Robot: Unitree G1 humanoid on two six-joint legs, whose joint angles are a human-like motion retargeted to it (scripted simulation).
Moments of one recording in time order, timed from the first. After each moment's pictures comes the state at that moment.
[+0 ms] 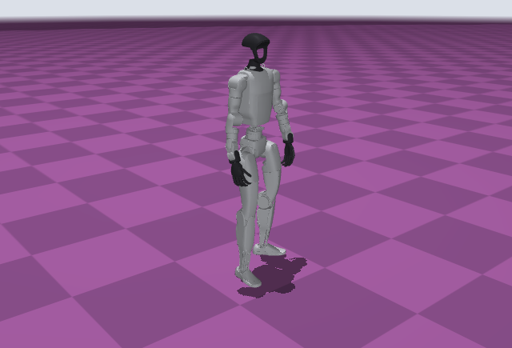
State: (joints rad) left arm -0.10 0.22 0.28 1.52 0.52 -0.11 -0.32; right arm 0.04 -0.16 -0.29 1.43 -0.28 -0.33 0.06; waist -0.07 -0.01 -0.11; left_leg -0.12 0.04 0.32 0.07 -0.18 -0.01; right_leg -0.28 -0.24 -0.29 0.13 0.01 0.15
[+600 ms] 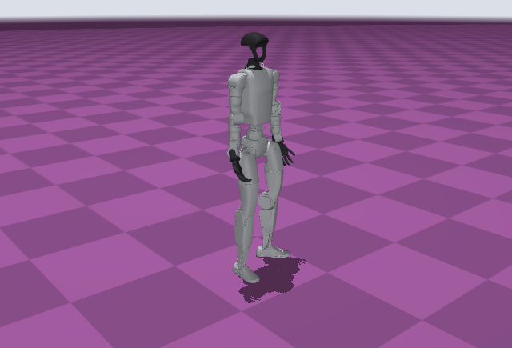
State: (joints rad) left arm 0.05 0.15 0.63 1.57 -0.37 -0.12 -0.43; right arm 0.07 -0.05 -0.52 1.41 0.77 -0.31 0.43; waist -0.04 -0.06 -0.14; left_leg -0.13 0.01 0.34 0.05 -0.14 0.02; right_leg -0.19 -0.17 -0.22 0.12 -0.09 0.12
